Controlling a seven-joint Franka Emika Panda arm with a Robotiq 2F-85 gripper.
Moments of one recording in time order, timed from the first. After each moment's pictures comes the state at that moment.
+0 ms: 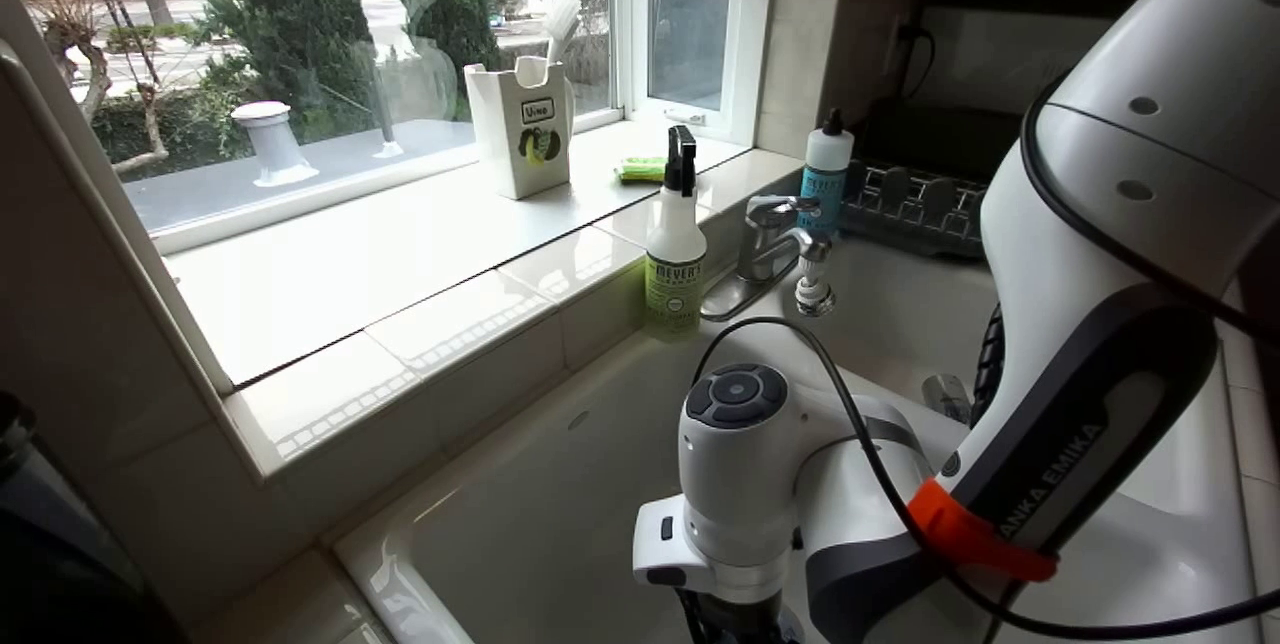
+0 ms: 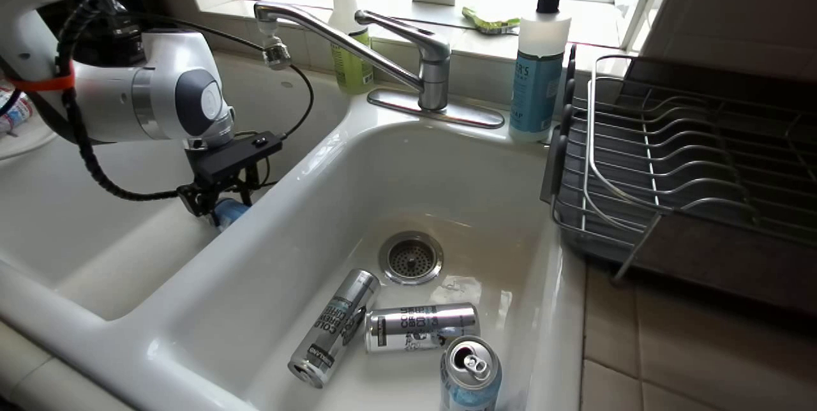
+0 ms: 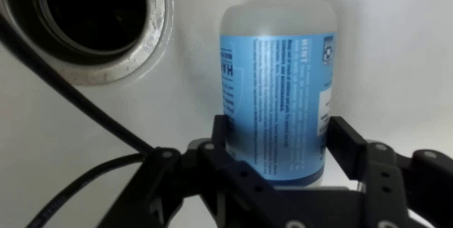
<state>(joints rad) 0.18 0.55 0.29 -2.23 -0.26 2.65 -0.82</state>
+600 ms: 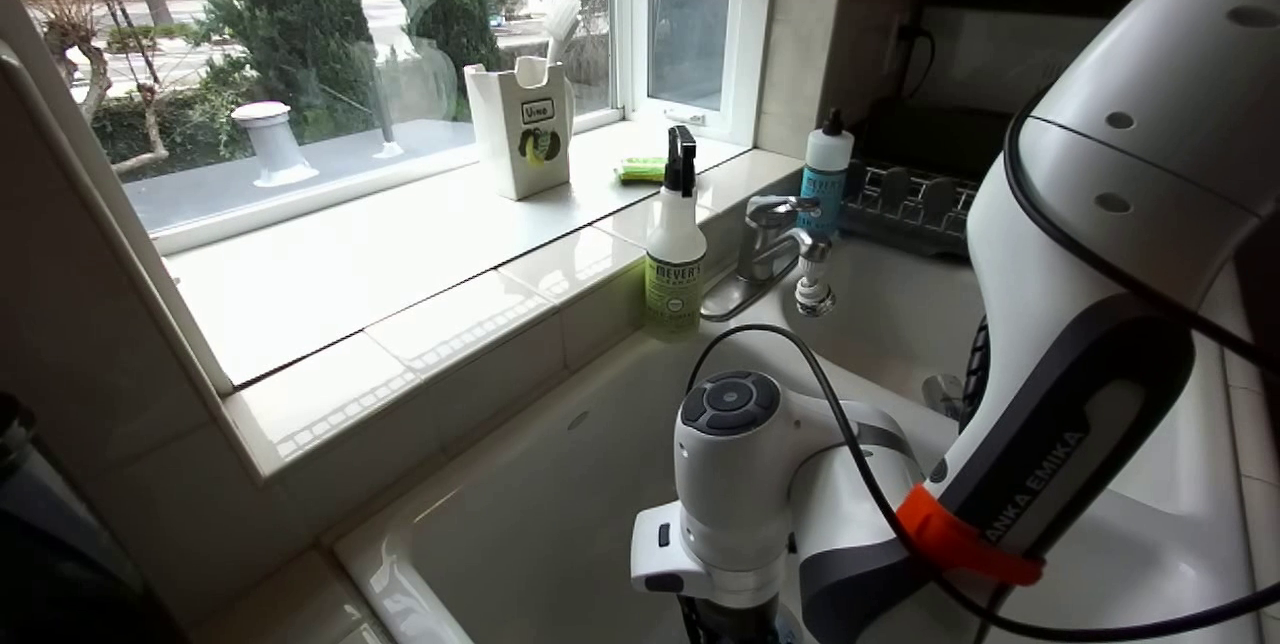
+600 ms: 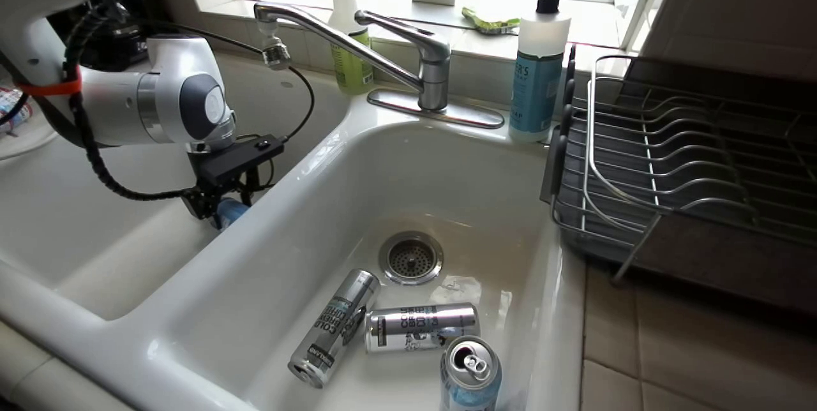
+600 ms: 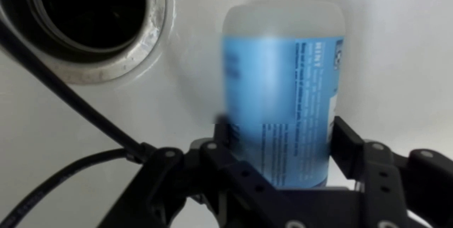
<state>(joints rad) 0.18 0.57 0.29 -2.21 -0.27 2.65 -0.84</state>
